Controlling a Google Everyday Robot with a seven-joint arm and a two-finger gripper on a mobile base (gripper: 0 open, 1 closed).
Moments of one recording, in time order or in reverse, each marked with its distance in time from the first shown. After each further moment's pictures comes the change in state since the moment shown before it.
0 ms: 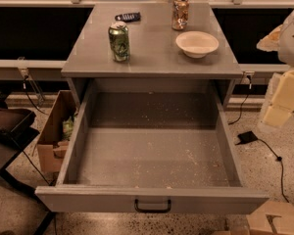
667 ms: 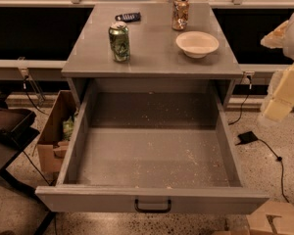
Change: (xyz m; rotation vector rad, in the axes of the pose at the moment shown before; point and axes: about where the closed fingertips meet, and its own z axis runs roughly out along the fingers) arm 0.003 -0.010 -0.002 0.007 -0.042 0.041
